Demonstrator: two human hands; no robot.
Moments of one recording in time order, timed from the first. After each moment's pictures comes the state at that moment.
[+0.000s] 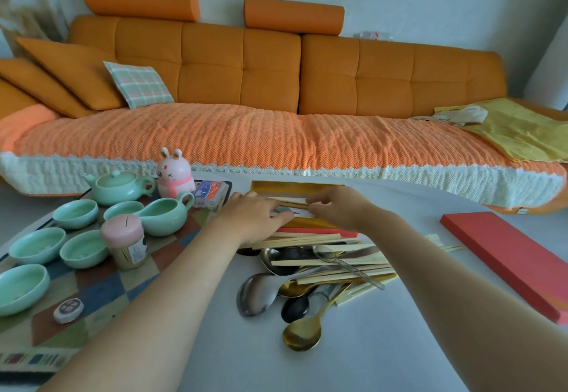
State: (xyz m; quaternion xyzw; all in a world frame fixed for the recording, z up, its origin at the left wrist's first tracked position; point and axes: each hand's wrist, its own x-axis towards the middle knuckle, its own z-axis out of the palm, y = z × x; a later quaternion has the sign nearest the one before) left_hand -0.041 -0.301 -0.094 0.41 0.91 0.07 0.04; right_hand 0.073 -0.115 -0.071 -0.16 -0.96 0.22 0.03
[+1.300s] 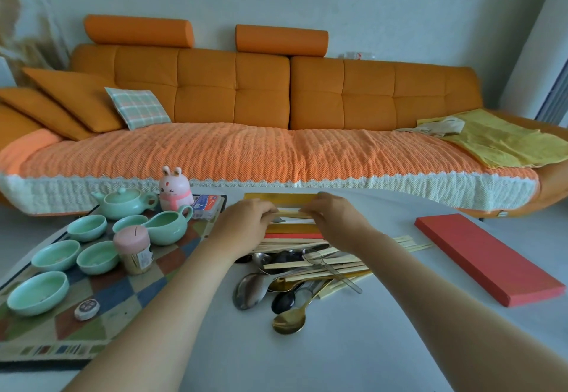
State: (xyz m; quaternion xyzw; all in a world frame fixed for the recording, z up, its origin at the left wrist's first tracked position) left_hand 0.003 -0.323 -0.071 0.45 0.85 0.26 -0.09; right_hand 0.123 -0.139 -0.060 -0.07 -0.97 0.12 0.18
